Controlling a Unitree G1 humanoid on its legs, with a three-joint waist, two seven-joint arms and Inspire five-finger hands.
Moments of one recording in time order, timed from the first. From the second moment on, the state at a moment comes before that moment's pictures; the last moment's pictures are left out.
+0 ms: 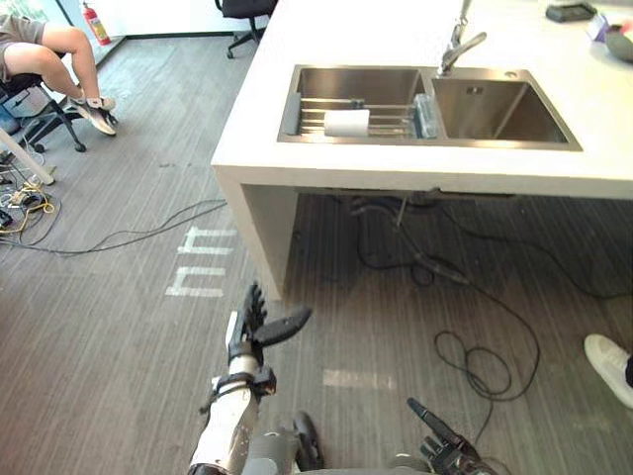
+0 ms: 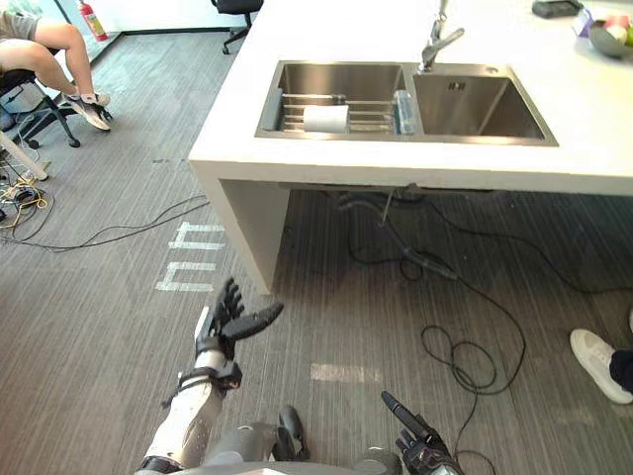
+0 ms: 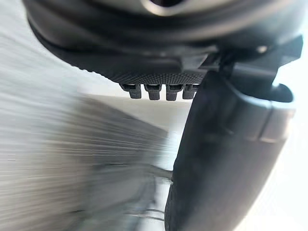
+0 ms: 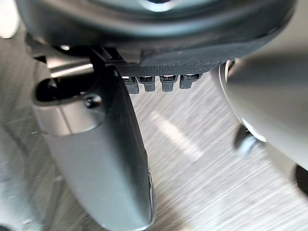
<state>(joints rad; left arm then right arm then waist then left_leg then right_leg) 0.09 0.09 -0.18 0.17 -0.31 -0.18 0.21 0.09 -0.13 -0.35 1.05 0.71 0.07 0.10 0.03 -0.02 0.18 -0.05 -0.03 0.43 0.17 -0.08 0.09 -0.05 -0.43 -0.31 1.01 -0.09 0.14</state>
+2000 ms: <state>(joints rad) -0.09 0.27 -0.21 -0.28 -0.57 -0.11 0.03 0.23 -0.06 -0.65 1.18 0.67 0.09 0.20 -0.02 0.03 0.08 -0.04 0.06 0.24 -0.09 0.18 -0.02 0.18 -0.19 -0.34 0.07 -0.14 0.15</state>
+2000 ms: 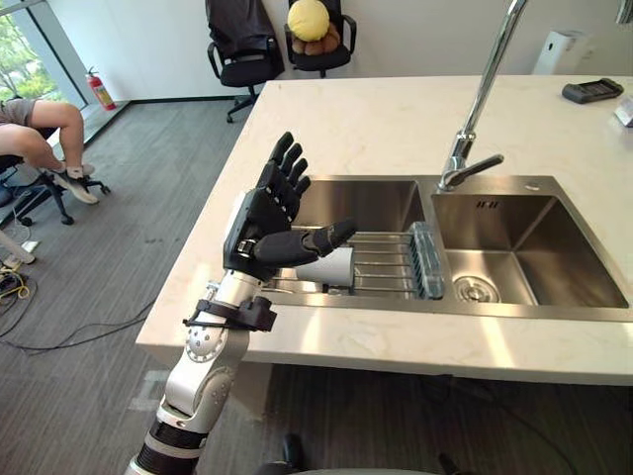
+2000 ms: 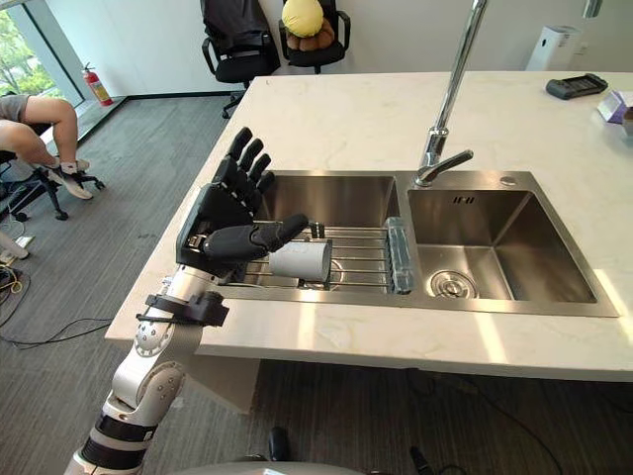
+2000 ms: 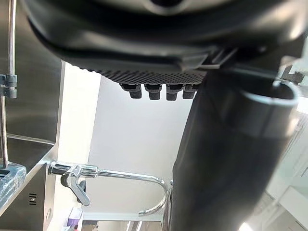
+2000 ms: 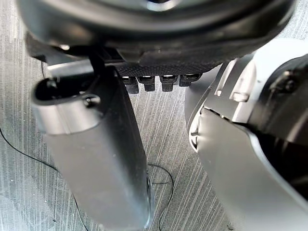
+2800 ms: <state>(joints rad) -0.11 0.18 -0.14 -0.34 -0.63 -0.21 0.09 0.24 0.03 -0.48 1.01 0.69 0.08 -0.07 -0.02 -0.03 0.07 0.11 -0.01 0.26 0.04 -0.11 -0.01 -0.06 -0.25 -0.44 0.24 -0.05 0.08</state>
